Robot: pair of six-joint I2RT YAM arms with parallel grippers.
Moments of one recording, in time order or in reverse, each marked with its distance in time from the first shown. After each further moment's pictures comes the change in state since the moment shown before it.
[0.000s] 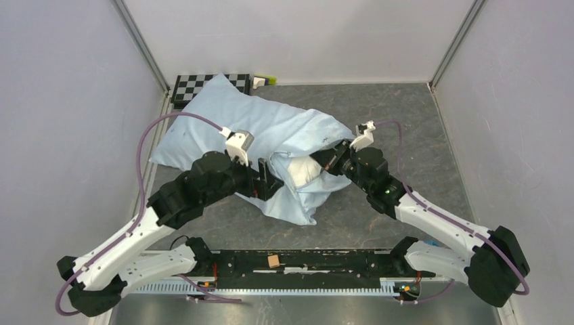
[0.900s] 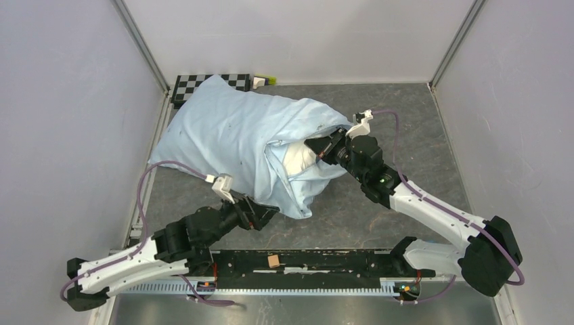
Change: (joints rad) left arm -0.340 -0.472 -0.602 0.287 -0.272 -0.321; right arm 0.002 0.135 0.197 -0.048 0.045 0.068
